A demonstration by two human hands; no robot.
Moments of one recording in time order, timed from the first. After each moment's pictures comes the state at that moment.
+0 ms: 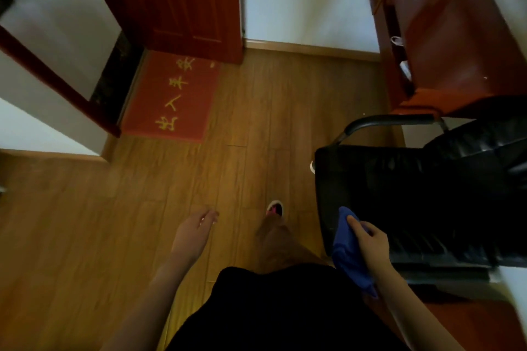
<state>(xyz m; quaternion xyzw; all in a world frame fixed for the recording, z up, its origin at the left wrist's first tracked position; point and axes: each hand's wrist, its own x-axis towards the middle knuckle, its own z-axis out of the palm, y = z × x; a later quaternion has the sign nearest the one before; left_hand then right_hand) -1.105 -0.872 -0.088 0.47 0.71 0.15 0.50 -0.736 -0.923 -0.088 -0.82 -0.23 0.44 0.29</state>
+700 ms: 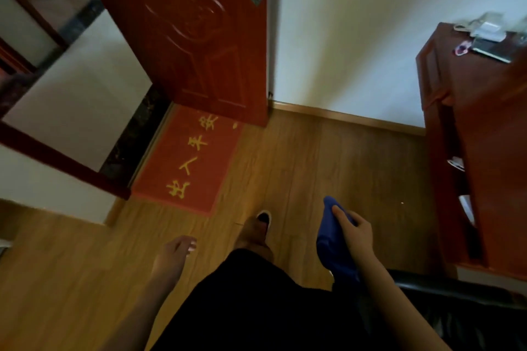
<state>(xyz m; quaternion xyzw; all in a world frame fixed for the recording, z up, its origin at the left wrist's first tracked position) -1.109 -0.483 -0.105 0.33 0.78 0.20 0.50 -0.714 -0.417 -0.073 -0.72 -0.31 0.53 0.32</state>
